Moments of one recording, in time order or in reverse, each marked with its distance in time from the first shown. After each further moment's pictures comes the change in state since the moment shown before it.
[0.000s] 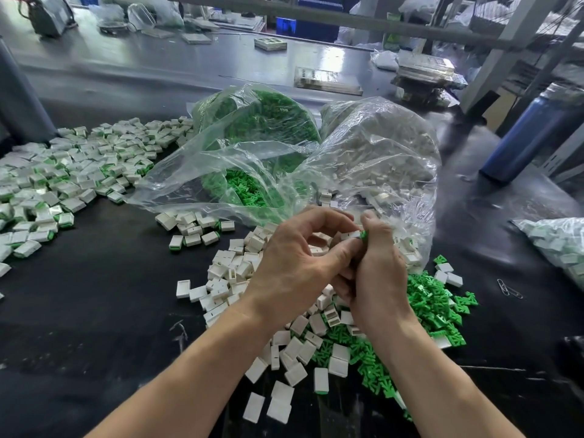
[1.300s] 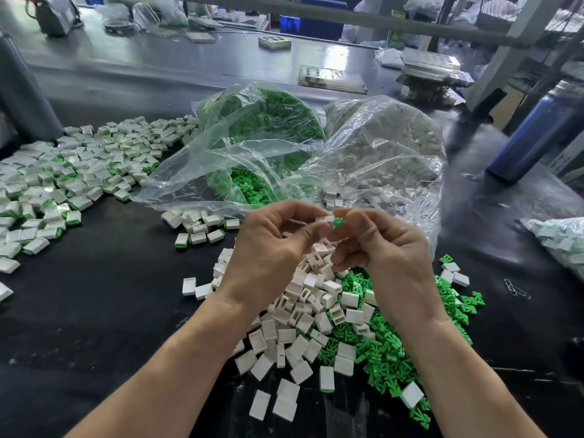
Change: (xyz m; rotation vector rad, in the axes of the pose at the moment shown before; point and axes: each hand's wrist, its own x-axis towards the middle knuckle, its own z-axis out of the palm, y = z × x) left_hand 0.002 -0.009 -0.029 -0.058 0.110 -0.024; right_hand 0.010 -0.006 -0.025 -0.205 -0.163 -0.230
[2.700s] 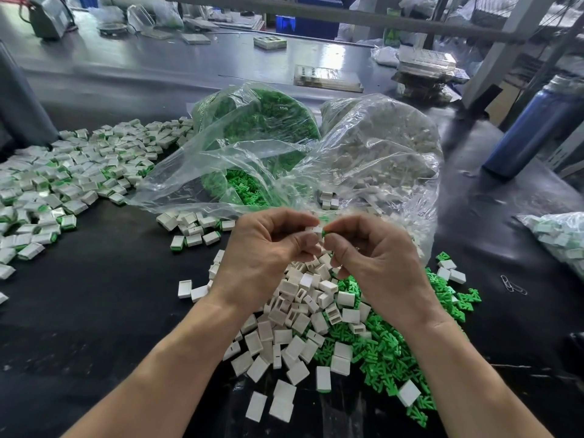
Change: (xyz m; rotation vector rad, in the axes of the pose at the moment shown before) left_hand -0.001 -0.006 -0.004 -0.102 -0.028 -0.118; right_hand 0.000 0.005 -0.014 -0.441 -0.122 -0.098
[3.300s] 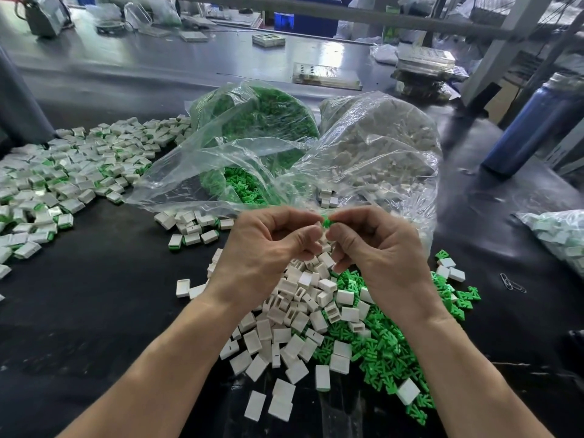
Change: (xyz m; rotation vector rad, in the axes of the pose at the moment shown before) left_hand 0.000 0.007 0.000 0.054 -0.035 0.002; right_hand 0.003 0.000 0.003 0.211 0.081 0.013
